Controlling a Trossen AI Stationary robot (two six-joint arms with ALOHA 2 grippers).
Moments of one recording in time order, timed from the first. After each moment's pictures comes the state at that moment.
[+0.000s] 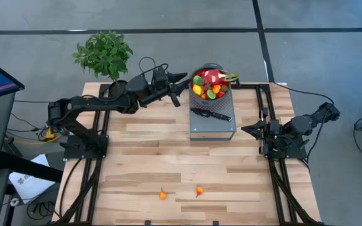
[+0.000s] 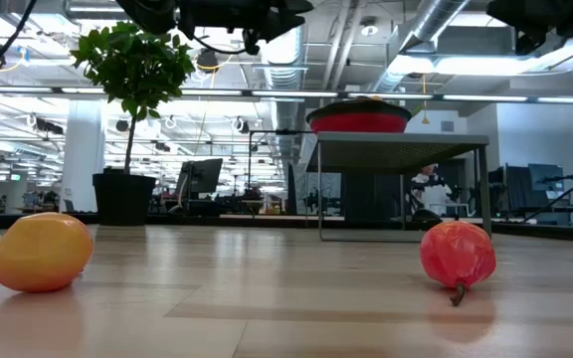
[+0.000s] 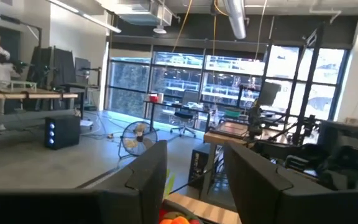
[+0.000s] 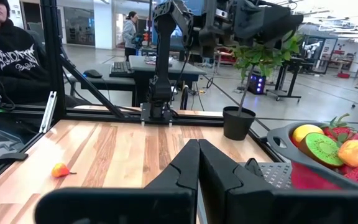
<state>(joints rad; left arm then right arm) 0.32 1.52 1.06 0.72 -0.10 -0.10 0.51 0.20 0.38 -0.17 0.63 -0.11</state>
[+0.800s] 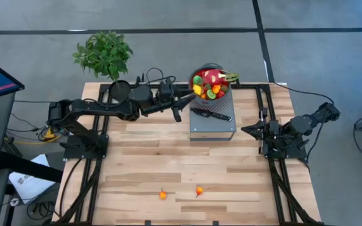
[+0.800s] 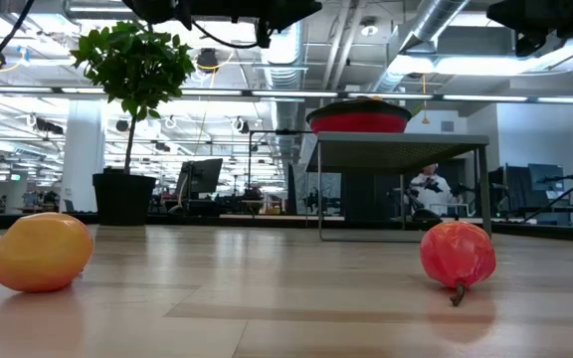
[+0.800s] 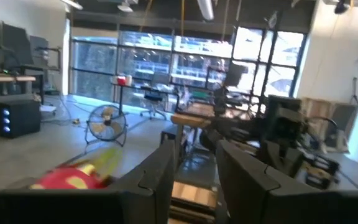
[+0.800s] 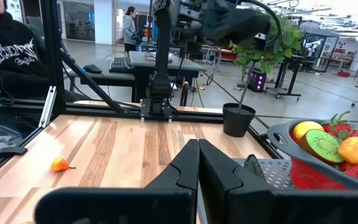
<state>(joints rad) 0.19 1.52 1.05 0.67 -0.07 -0.11 0.51 0.20 0.38 -0.19 0.63 -0.11</state>
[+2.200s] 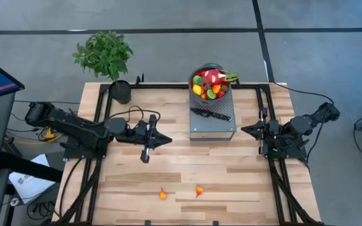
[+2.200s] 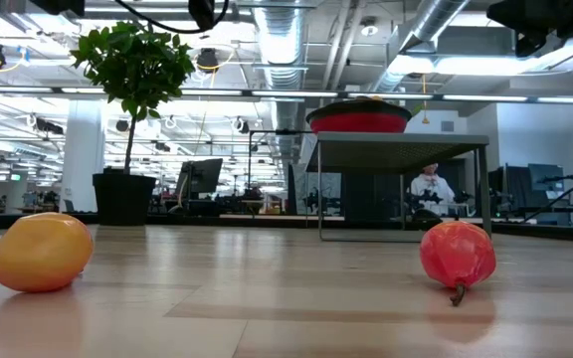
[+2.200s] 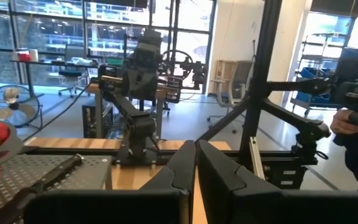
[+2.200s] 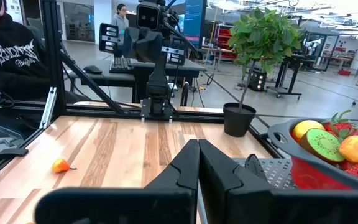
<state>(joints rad) -0.17 1.17 0.62 0.65 -0.07 -0.06 0.51 0.20 0.38 -0.19 0.63 -0.10</state>
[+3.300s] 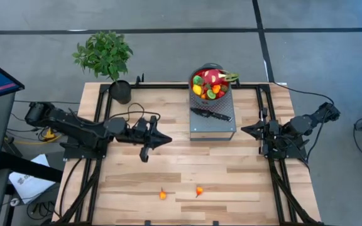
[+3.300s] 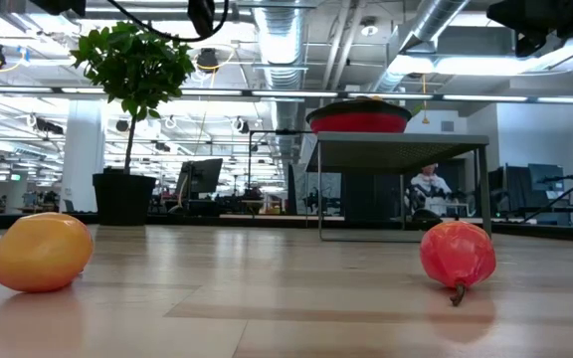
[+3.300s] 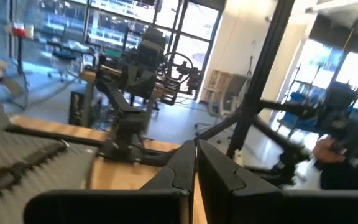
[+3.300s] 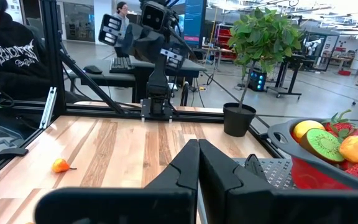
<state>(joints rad) -0.17 1.17 0.62 0.66 -0.06 -0.23 0.51 0.20 0.38 -0.19 0.63 -0.10</state>
